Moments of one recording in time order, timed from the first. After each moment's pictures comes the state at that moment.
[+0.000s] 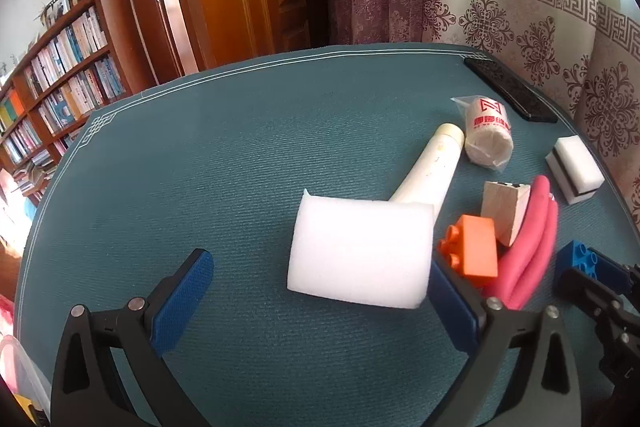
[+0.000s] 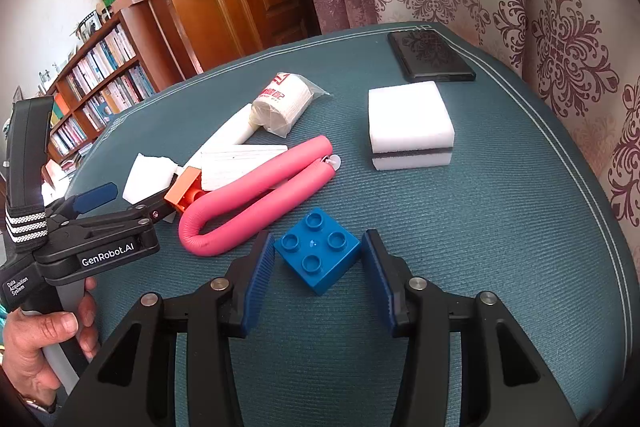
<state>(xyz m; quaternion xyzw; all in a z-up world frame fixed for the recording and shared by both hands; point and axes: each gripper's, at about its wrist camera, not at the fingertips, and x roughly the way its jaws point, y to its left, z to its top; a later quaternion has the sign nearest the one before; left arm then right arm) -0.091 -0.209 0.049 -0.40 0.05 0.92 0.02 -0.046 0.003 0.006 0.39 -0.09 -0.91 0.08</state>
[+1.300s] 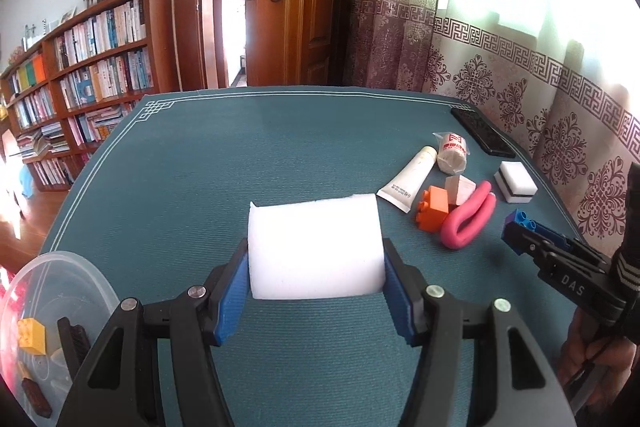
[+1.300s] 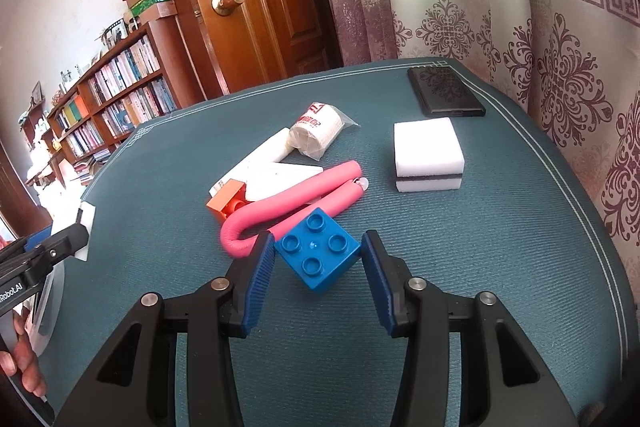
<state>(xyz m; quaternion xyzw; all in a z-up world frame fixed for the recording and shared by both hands) 0.018 -0.257 0.093 -0.34 -0.03 0.94 0.02 -0.019 -0.008 0.024 0.33 -0.08 -0.93 0.10</state>
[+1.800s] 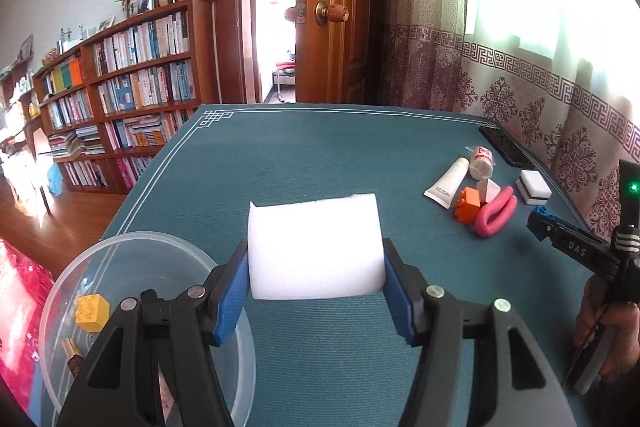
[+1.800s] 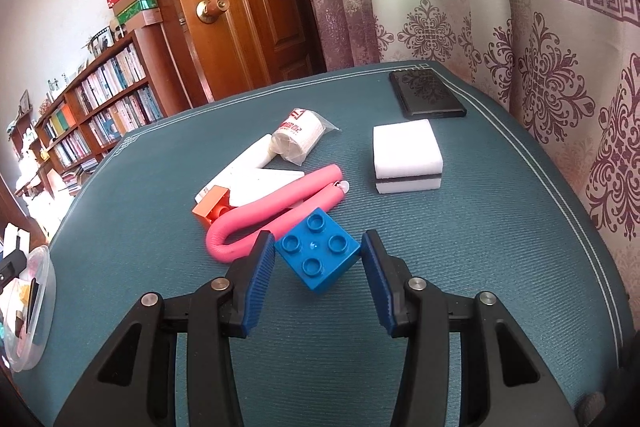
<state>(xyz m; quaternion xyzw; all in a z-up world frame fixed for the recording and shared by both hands) 0.071 -0.301 0.104 -0.30 -0.03 0.95 -0.04 -0.017 -0.002 0.024 0.33 -0.08 -0.94 0.07</state>
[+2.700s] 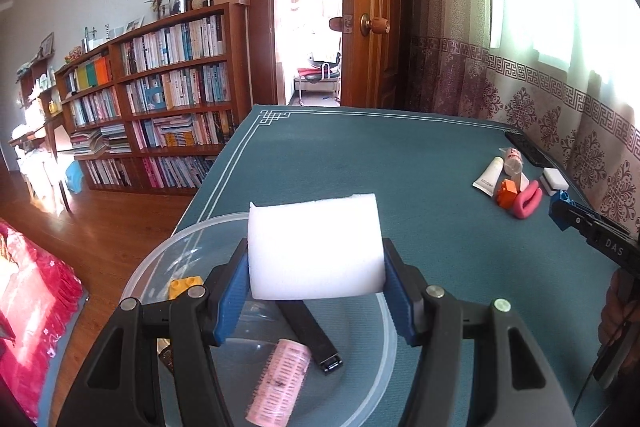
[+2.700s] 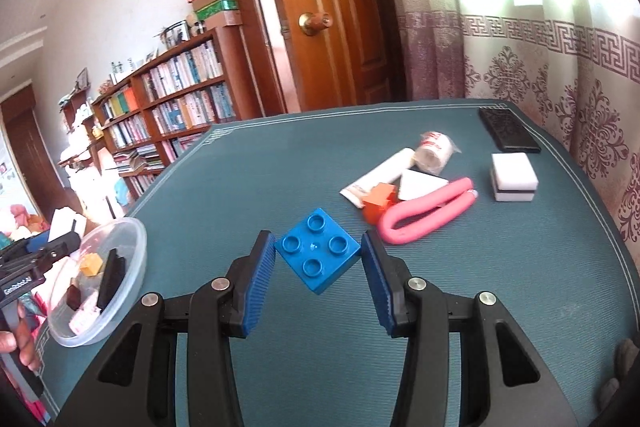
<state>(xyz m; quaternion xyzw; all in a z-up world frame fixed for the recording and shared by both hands) 0.127 -0.380 0.105 -0.29 -0.03 0.95 -0.07 0.062 -0.107 0.068 0.28 -0.05 -0.94 0.19</state>
